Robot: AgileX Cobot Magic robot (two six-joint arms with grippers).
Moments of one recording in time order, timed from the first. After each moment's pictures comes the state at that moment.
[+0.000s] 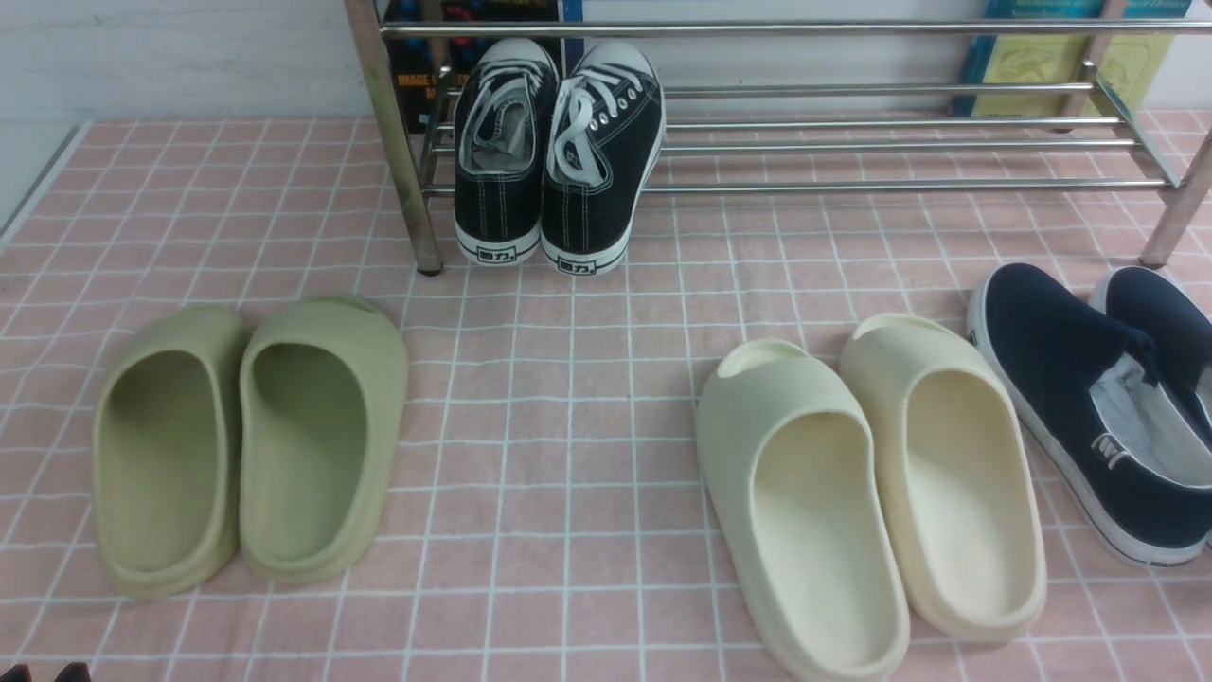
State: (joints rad) right arm -0.06 -0.01 0.01 0.01 0.38 0.17; left arm 0.01 -0.01 0.02 0.06 0.37 0.02
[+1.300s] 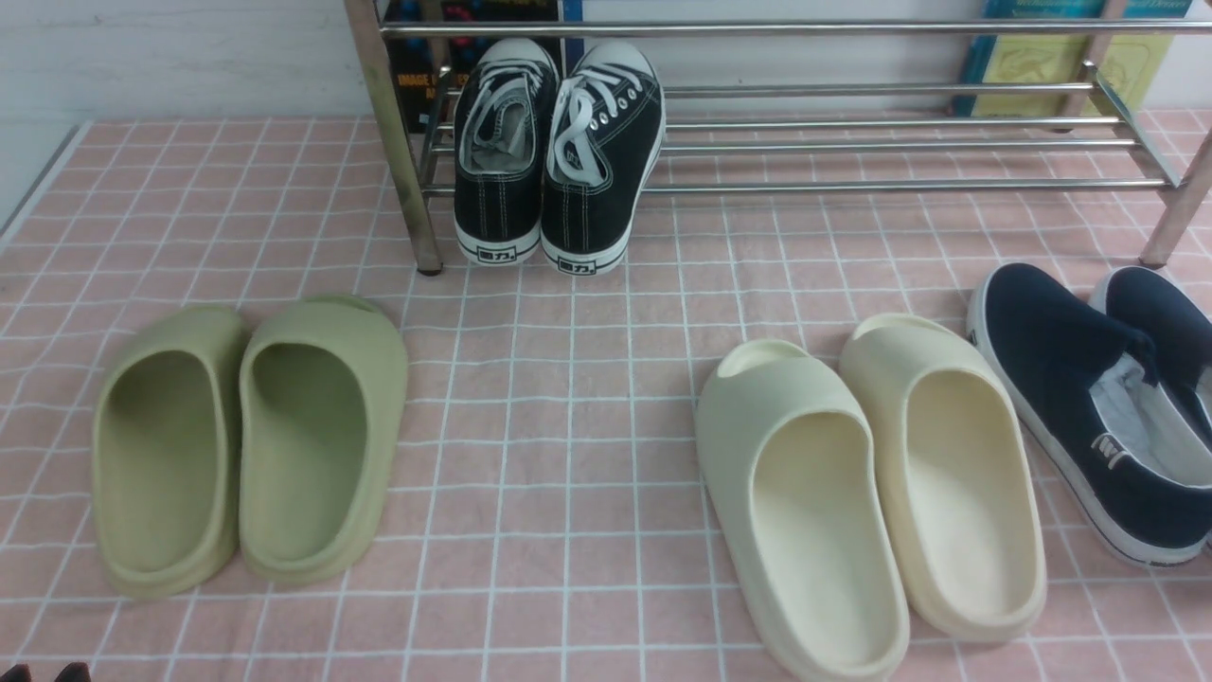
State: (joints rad) right arm -0.06 0.06 -0.20 0.55 0.42 0.02; left arm 0.01 -0.01 0.02 0.06 0.37 0.02
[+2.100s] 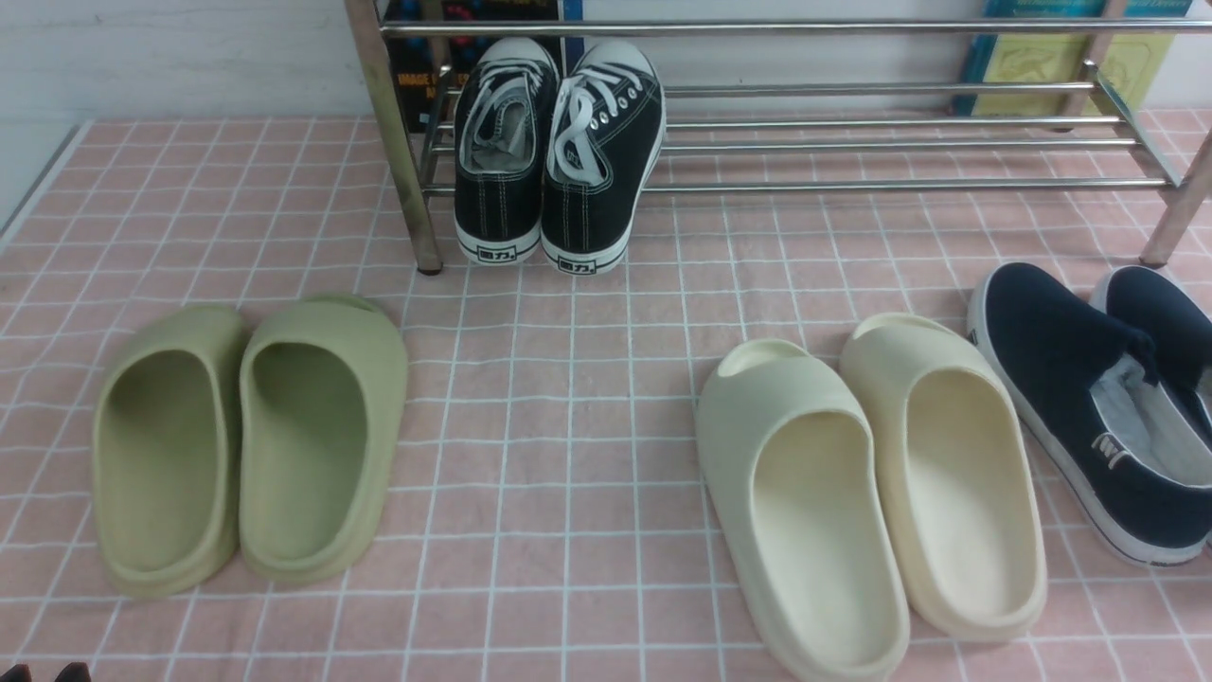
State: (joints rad) right arm 0.07 1.36 -1.15 0.01 1.13 -0.06; left arm 0.01 -0.01 0.02 0.06 0.37 0.02
